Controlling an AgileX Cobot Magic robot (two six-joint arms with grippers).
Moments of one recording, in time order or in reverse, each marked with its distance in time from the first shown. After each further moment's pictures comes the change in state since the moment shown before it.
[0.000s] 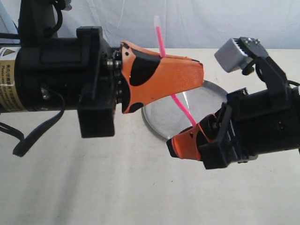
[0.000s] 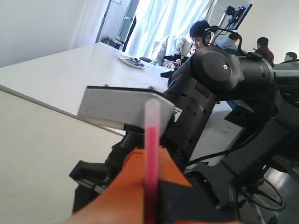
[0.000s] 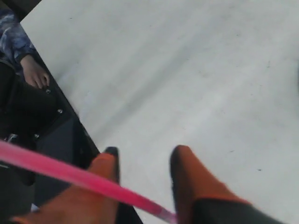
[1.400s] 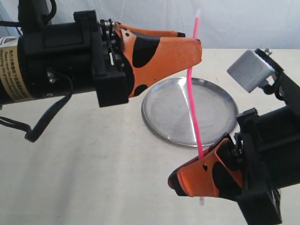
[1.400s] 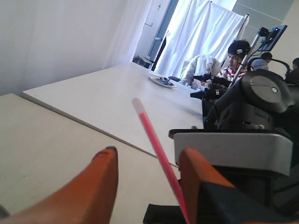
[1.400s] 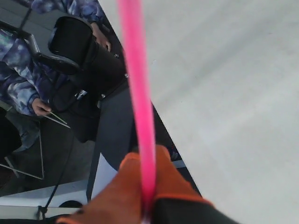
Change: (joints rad) left arm 0.000 -0.008 0.000 -0.130 0.120 0.093; right arm 0.000 -0.056 0.000 0.113 0.252 -0.096
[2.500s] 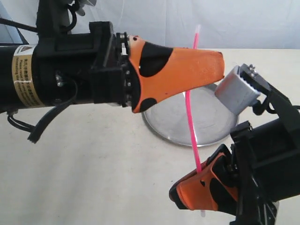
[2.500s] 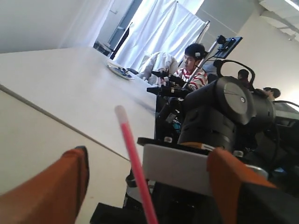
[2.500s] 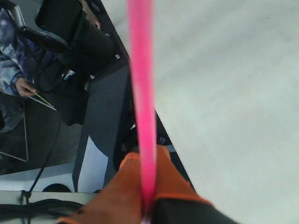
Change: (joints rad) left arm 0.000 0.073 -0.009 0.027 -0.165 -0.174; right arm 0.086 0.000 0.000 -0.098 -0.046 0.052
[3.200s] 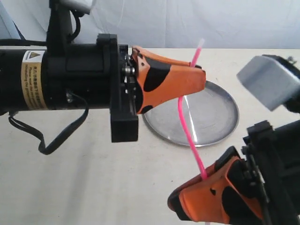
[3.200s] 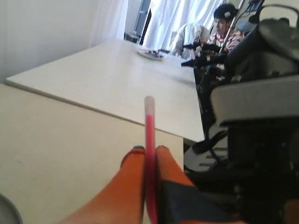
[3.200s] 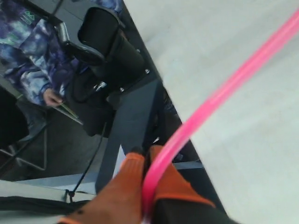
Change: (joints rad) left arm -0.003 0.000 -0.007 0.127 0.106 0.211; right arm 0.000 -0.078 -0.002 0.086 0.034 -0.012
